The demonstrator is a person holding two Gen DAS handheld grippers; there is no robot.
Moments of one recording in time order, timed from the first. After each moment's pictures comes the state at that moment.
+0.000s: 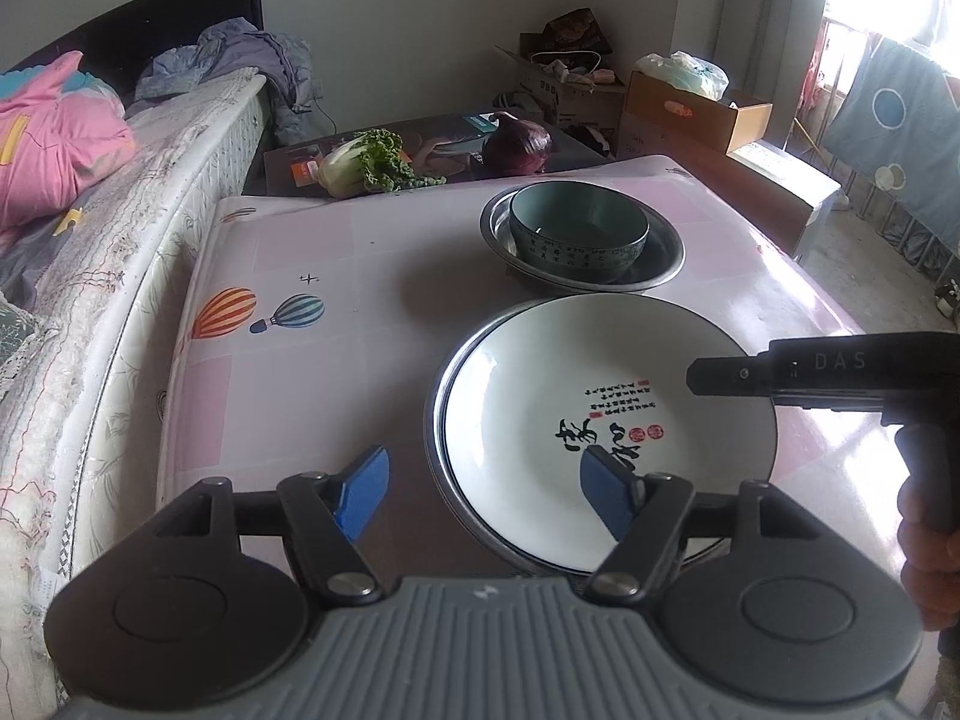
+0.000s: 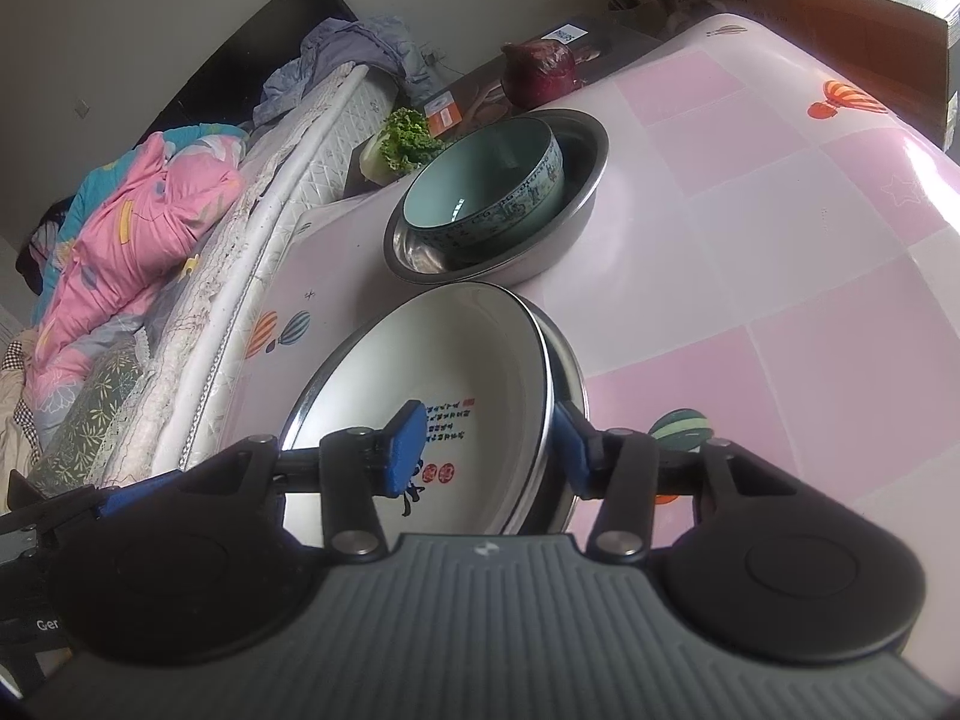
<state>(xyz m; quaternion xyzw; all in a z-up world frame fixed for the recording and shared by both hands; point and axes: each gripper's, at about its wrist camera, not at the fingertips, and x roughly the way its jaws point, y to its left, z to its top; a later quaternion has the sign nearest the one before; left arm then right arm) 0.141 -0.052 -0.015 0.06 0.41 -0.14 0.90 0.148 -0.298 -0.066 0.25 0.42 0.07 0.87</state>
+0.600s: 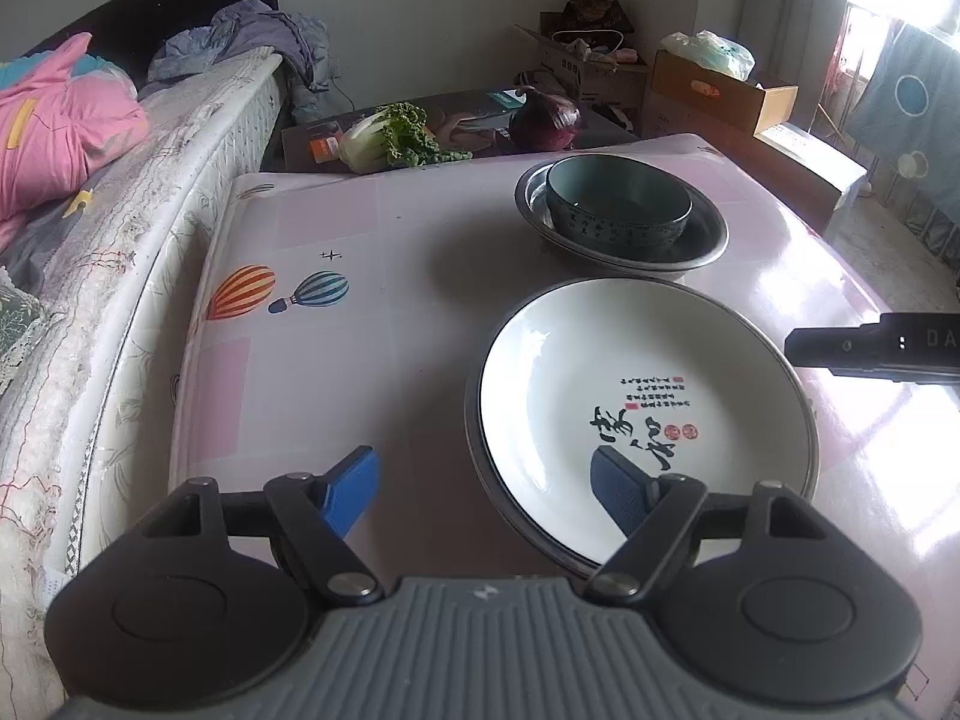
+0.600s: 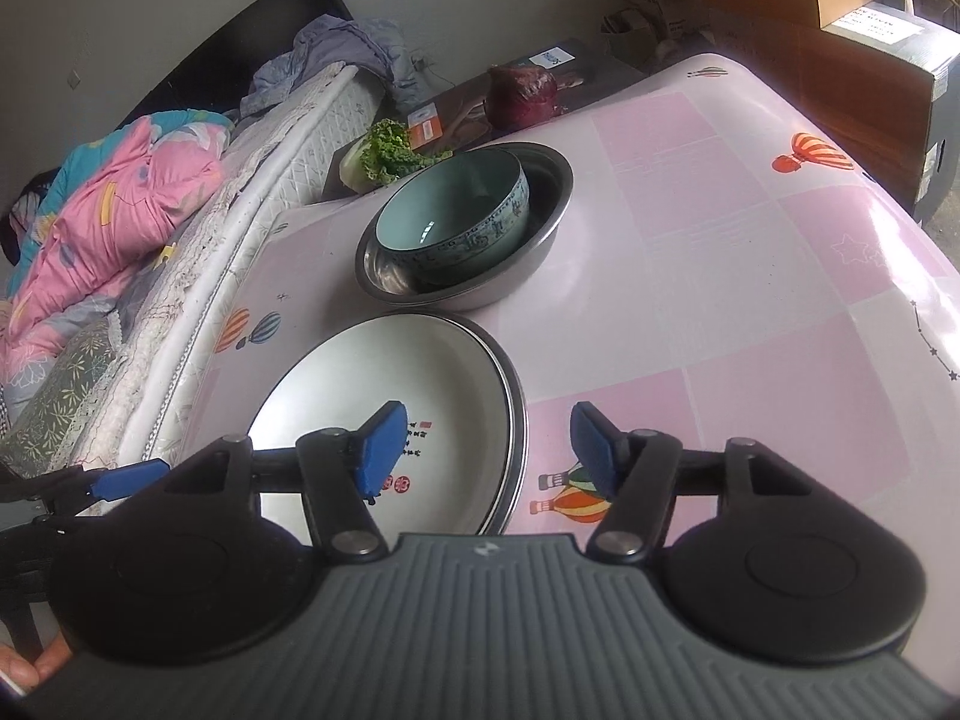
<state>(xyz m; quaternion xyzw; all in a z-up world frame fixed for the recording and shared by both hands) 0.160 -0.046 -0.033 0.07 0.43 -0.12 0.89 0.141 -0.320 -0.053 0.22 0.41 0.06 0.88</state>
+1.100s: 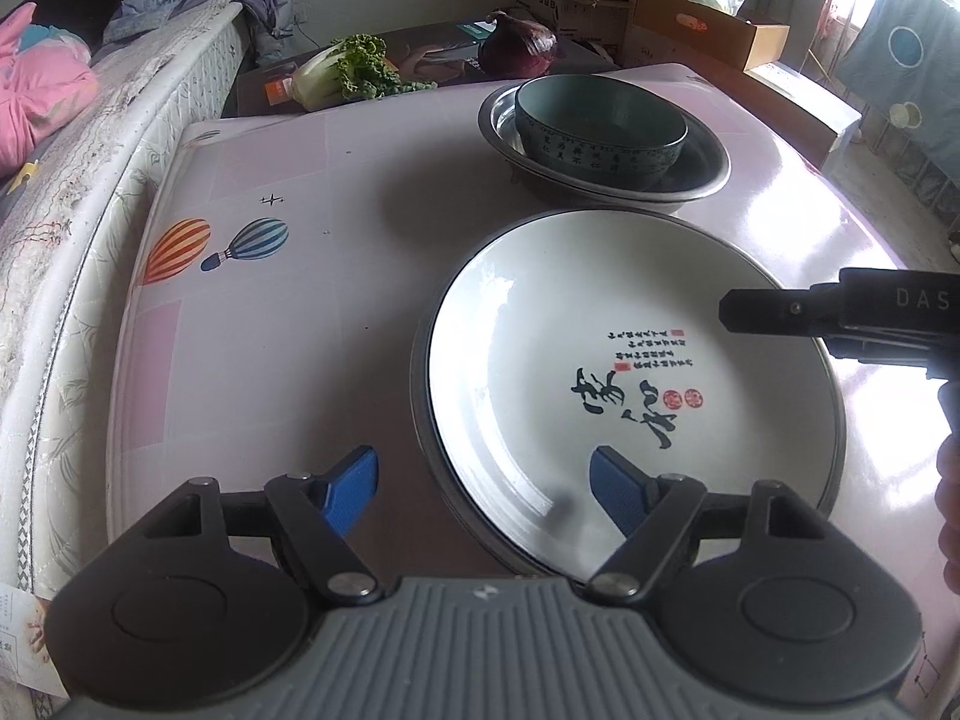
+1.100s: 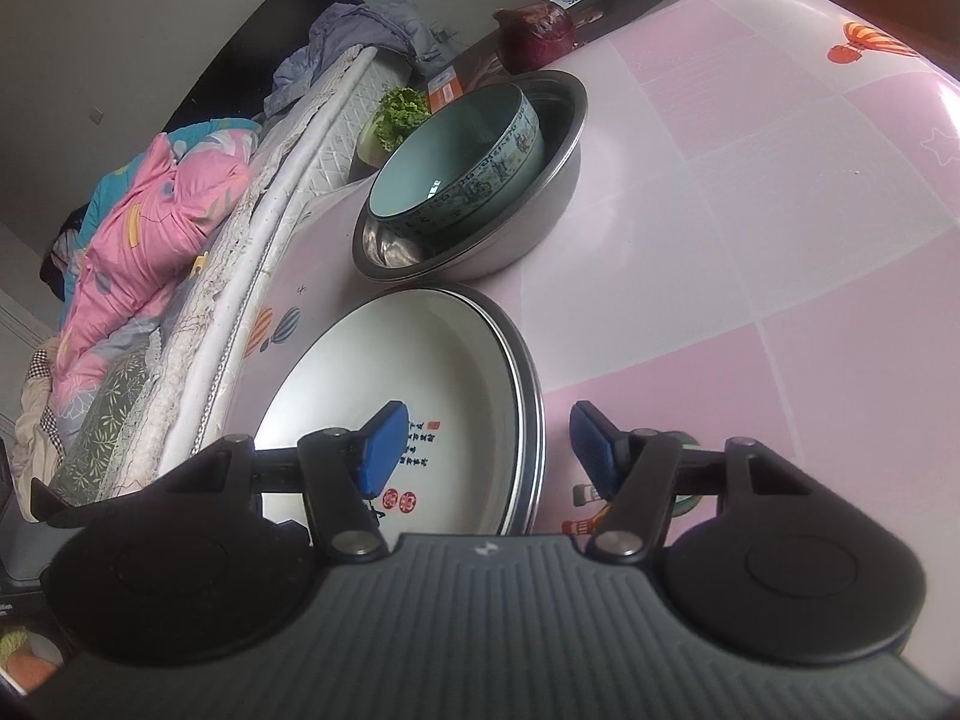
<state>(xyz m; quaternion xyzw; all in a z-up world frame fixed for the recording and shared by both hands) 0.185 -0.066 -0.067 0.08 0.48 -0.14 0.86 0.174 -0.322 -0.108 0.29 0.43 0.11 0.85</state>
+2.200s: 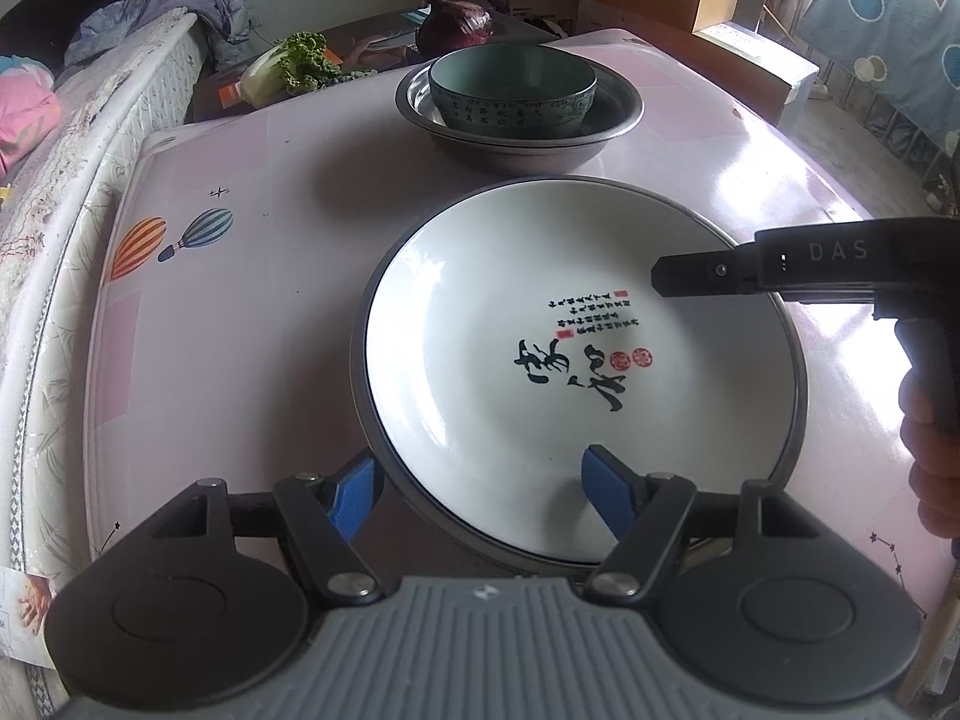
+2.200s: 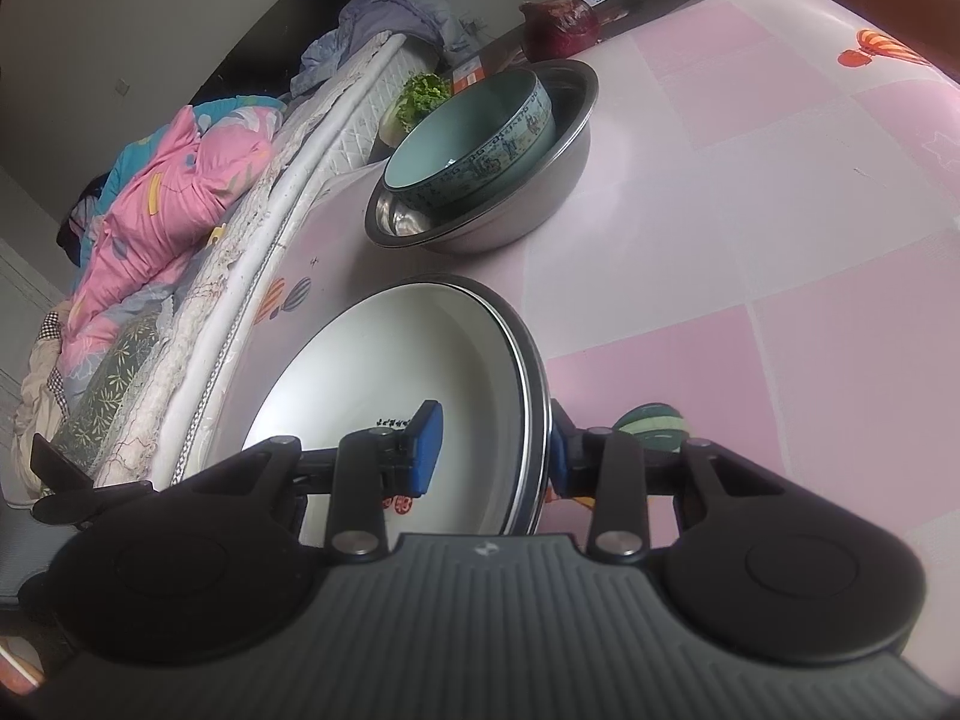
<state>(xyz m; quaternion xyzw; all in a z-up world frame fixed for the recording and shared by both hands) 0.149 -0.090 -0.066 0.11 0.49 -0.17 0.85 0.161 -0.328 -0.112 0.27 0.42 0.14 0.85</state>
